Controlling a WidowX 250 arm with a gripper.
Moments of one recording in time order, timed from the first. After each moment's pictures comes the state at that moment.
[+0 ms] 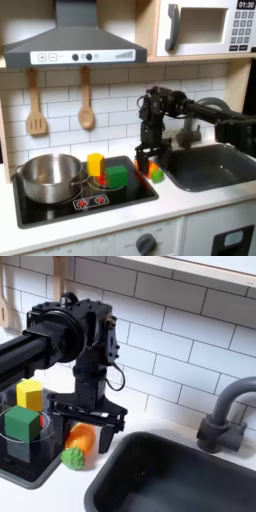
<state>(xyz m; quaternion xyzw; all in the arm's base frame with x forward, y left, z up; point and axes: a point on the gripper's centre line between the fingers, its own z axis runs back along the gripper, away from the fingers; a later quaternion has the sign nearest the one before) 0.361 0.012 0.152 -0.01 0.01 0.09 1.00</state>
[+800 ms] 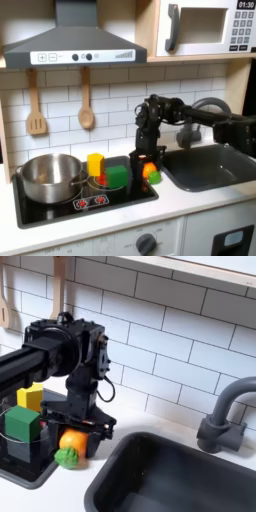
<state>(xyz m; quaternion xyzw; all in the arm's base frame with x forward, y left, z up) 0.373 0.023 0.133 0.01 -0.03 0.08 1.00</state>
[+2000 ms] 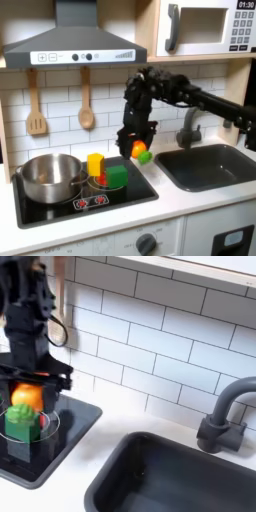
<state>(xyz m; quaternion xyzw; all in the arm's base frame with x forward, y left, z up) 0.333 0.078 0.218 0.00 -0.10 0.13 0.99</state>
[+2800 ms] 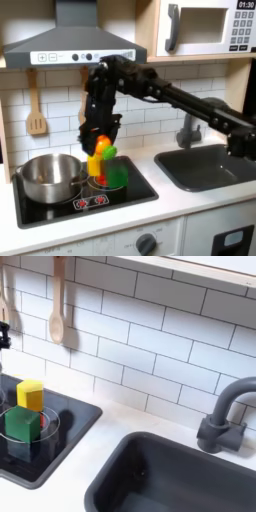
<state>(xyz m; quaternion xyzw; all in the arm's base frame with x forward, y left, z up) 0.332 0.157 0.241 0.02 -0.11 0.20 0.97</state>
